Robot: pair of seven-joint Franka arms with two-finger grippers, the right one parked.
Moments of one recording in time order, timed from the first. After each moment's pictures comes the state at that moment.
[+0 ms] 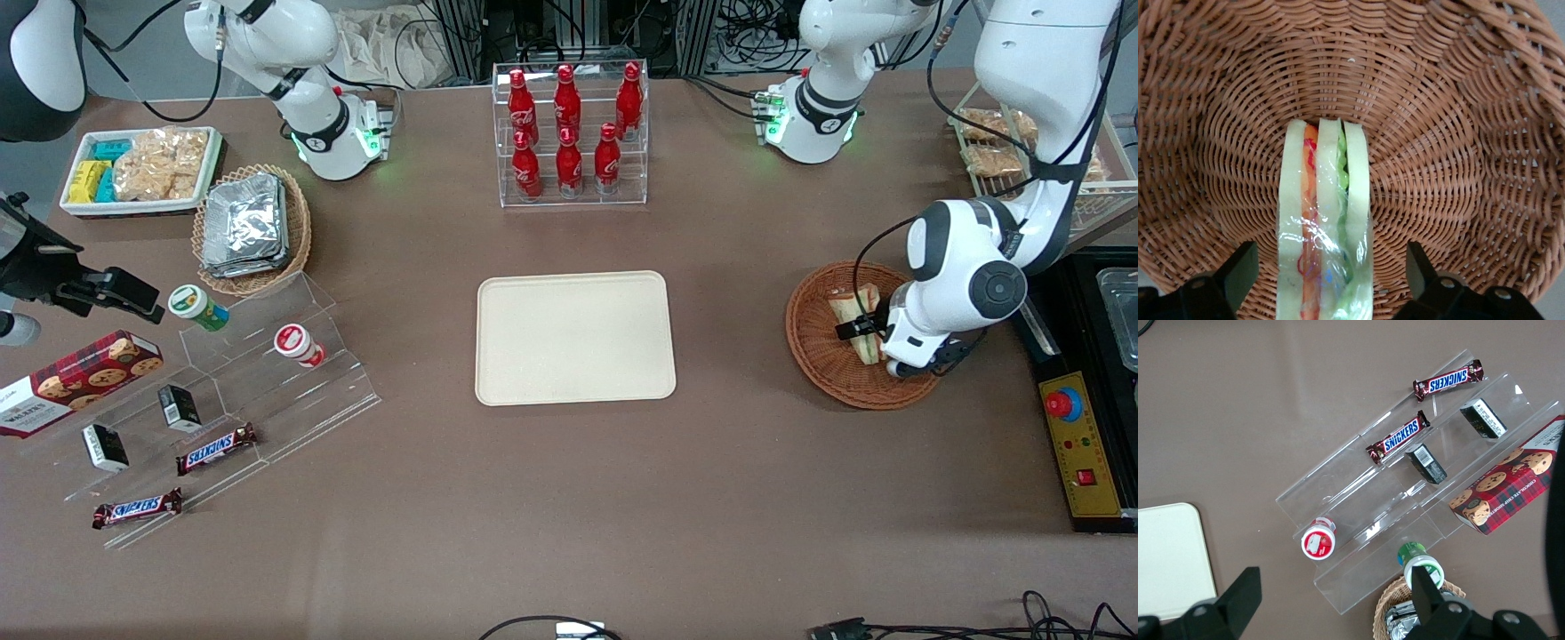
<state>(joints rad) 0.28 0.28 -0.27 -2.25 0.10 2.27 -0.38</state>
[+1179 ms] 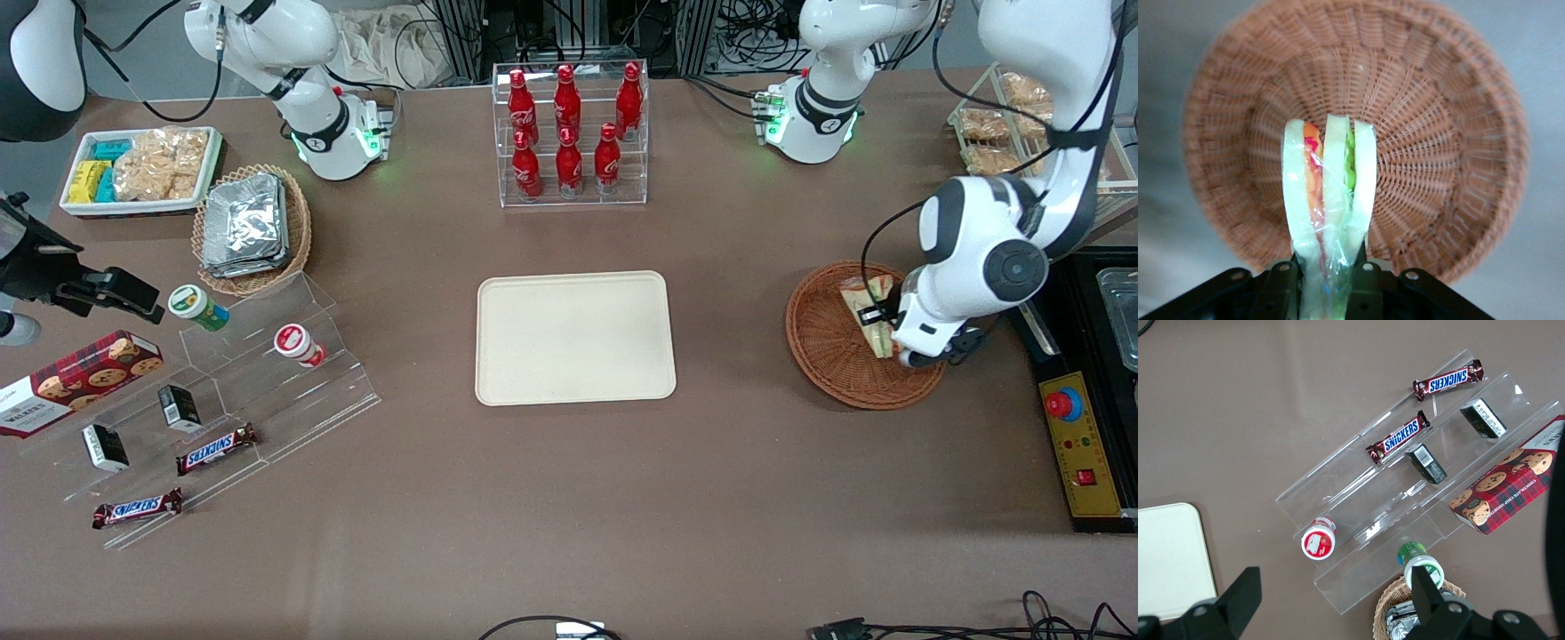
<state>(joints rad) 0.27 0.11 -0.30 -2.18 0.10 2.05 -0.38</state>
